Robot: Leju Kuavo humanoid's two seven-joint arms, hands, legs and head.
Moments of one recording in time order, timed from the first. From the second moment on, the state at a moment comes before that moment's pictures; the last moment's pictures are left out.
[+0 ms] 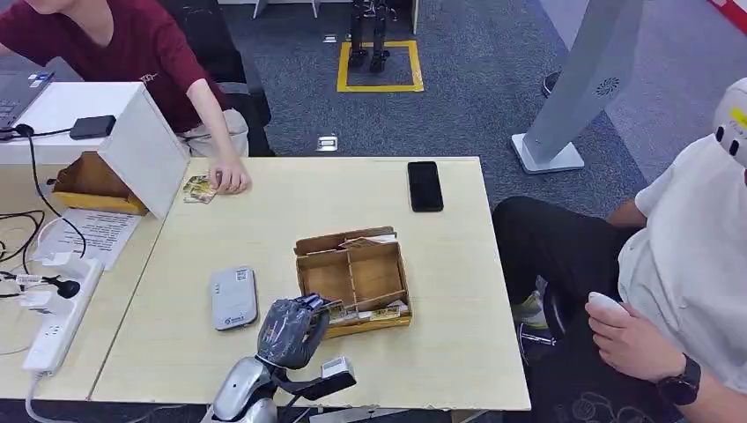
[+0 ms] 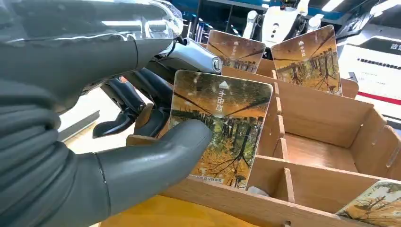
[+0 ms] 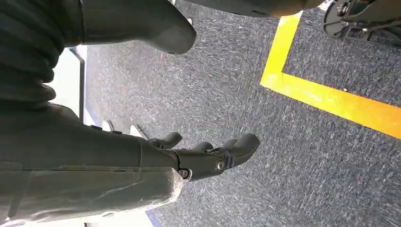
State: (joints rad) left arm -0.12 -0.07 -0.35 -1.02 -1.11 0.57 -0.40; right arm -0.09 0.17 -0.80 -0.19 1.34 -0.15 -0.06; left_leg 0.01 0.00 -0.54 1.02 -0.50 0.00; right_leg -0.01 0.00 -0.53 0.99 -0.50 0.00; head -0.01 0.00
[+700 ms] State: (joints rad) left arm -0.11 -0.06 -0.35 -1.03 -1.09 0.58 -0.40; right arm -0.09 0.17 -0.81 -0.19 1.34 -0.15 -0.05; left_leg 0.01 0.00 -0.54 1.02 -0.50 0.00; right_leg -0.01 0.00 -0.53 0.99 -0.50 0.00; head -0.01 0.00
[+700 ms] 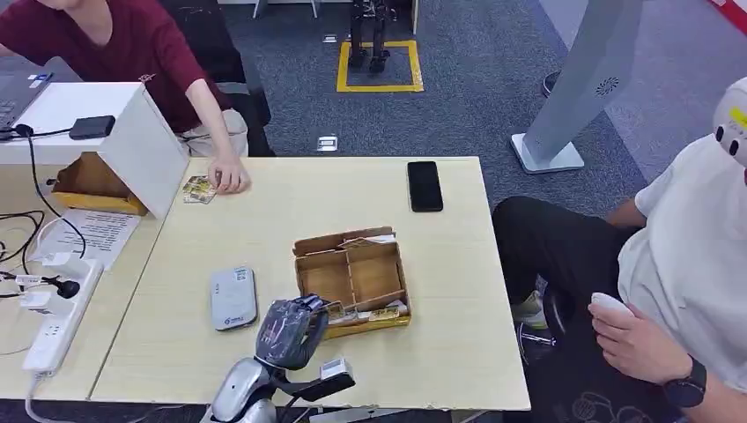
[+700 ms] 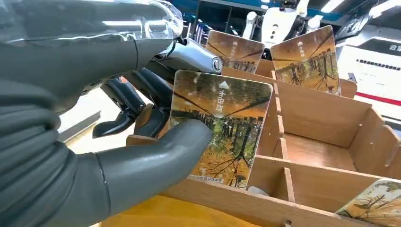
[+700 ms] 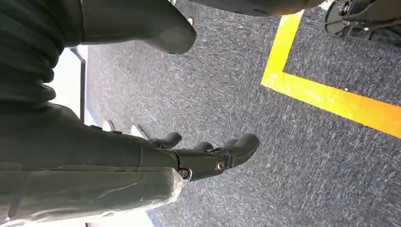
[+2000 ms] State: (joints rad) left arm -0.10 -0.04 -0.35 -1.06 -1.09 0.58 -0.40; right arm -0.09 0.17 -0.82 -0.19 1.35 -0.15 -0.05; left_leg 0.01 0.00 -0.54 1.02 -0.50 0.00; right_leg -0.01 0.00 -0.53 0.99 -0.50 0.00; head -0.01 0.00
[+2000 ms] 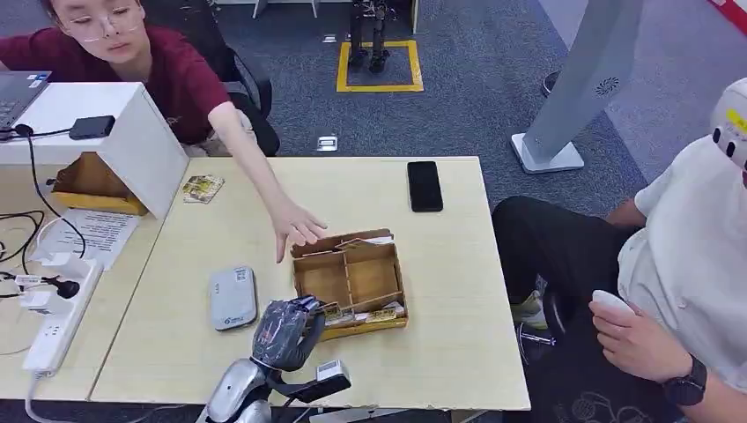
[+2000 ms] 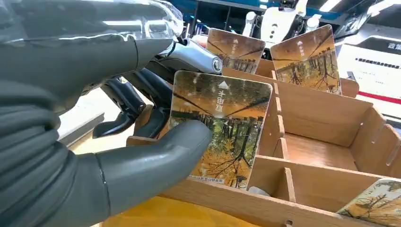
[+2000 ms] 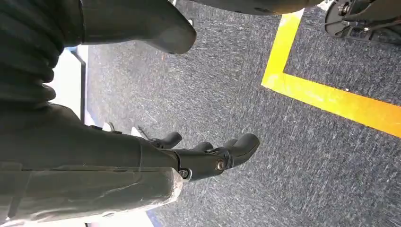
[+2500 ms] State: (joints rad) left arm -0.10 -0.04 -0.35 -1.07 -1.10 0.58 -0.41; right arm -0.09 0.17 -0.82 -0.19 1.35 -0.15 -0.05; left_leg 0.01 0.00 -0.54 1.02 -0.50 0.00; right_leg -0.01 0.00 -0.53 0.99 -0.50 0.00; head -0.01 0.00
